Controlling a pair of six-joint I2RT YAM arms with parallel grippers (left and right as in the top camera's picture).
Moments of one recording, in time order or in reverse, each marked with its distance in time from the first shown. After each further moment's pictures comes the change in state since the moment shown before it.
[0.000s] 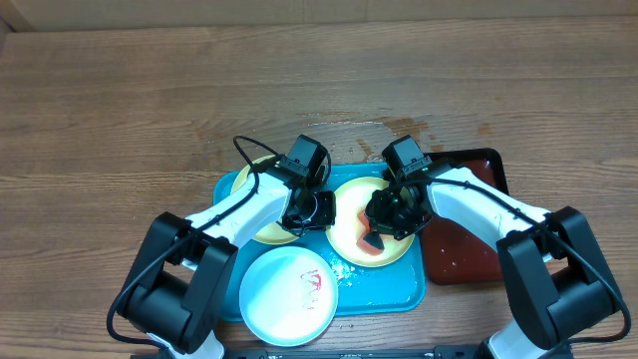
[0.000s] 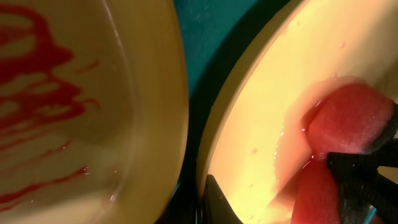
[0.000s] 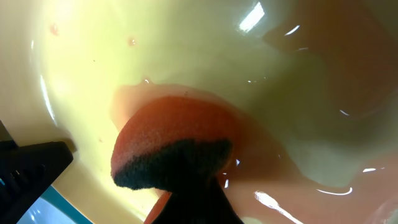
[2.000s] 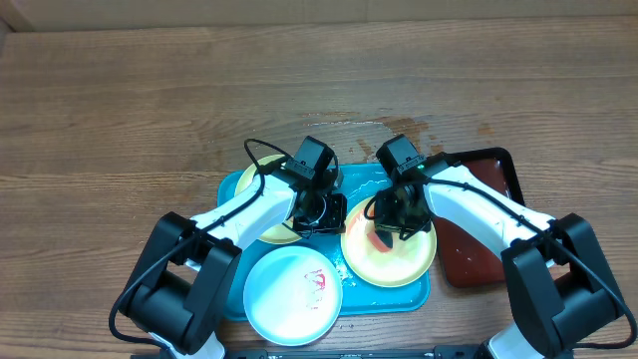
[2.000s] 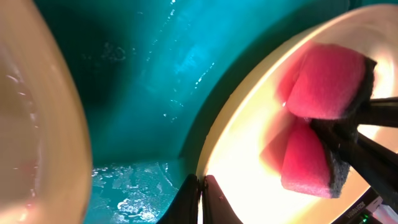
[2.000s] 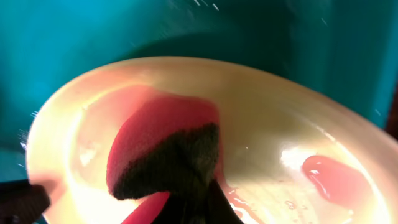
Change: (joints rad) left arm -0.021 0.005 0.002 0.024 0.116 0.018; right arm 0.027 -0.024 0.048 -0.149 0.237 -0.010
